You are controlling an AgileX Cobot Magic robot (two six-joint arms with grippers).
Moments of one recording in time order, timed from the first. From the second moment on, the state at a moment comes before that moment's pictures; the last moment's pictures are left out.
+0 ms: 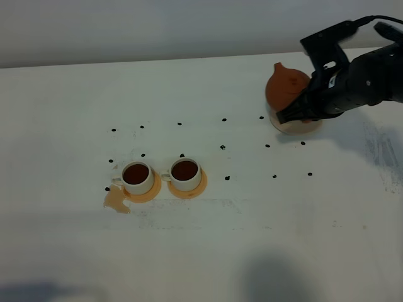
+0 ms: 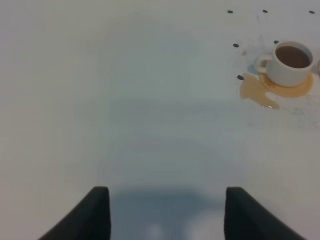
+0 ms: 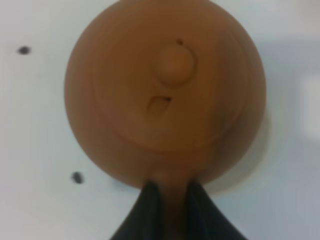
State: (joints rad) left arm 0.09 0.00 -0.45 -0.06 1.06 0.06; right arm 0.26 1.87 -1.22 -0.03 0.39 -0.05
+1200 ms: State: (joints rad) left arm 0.09 0.00 -0.45 -0.06 1.06 0.06; right arm 0.21 2.00 -1.23 -0.03 0.33 -0.06
